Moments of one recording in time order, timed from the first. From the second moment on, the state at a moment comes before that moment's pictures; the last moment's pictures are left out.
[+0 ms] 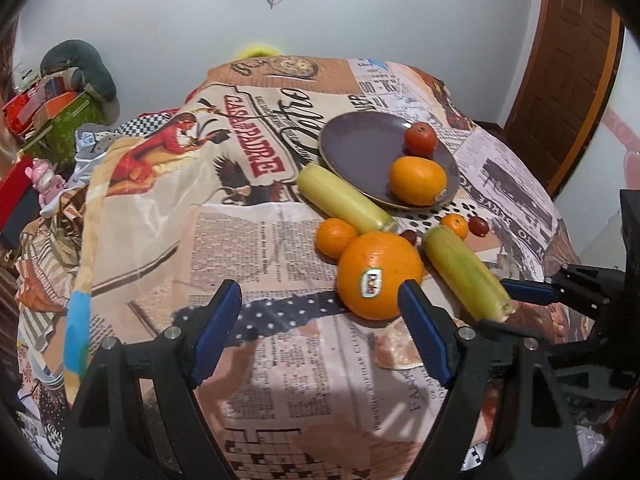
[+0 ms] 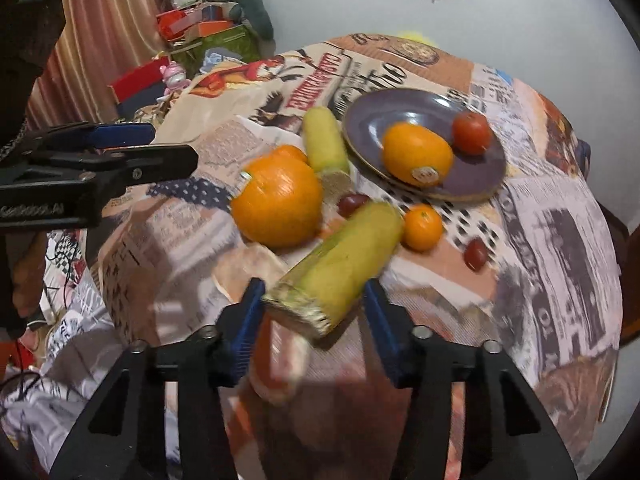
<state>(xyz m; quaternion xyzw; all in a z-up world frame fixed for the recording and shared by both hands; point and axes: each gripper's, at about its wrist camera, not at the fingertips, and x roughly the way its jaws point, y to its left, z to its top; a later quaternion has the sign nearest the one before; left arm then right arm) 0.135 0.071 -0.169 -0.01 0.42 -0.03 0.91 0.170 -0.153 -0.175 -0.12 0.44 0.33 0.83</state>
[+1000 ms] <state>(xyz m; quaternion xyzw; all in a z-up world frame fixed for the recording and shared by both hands) 0.189 0.029 -0.223 -0.03 0.49 -0.07 0.87 0.225 -0.167 -0.198 -0.07 0.46 0.32 0.82</state>
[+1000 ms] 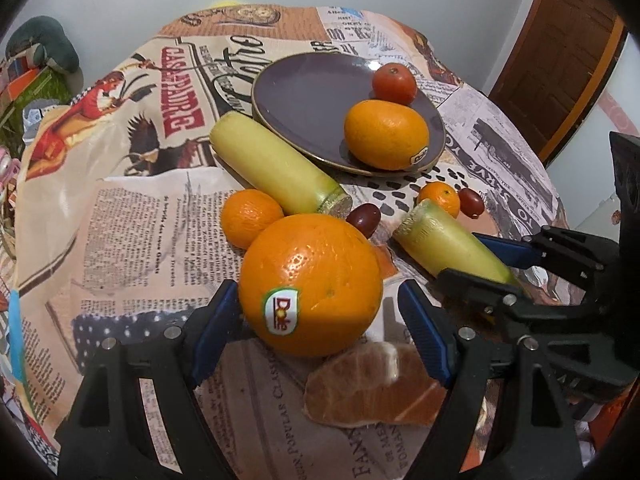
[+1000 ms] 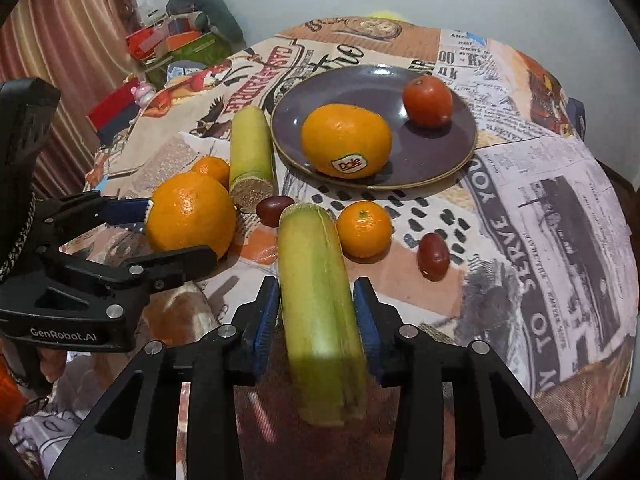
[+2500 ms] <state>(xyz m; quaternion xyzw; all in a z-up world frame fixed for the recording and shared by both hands) 0.186 0.048 -0.125 -0.05 0.38 -0.05 0.92 0.229 -0.201 -0.111 -0.05 0.35 0.28 0.89</state>
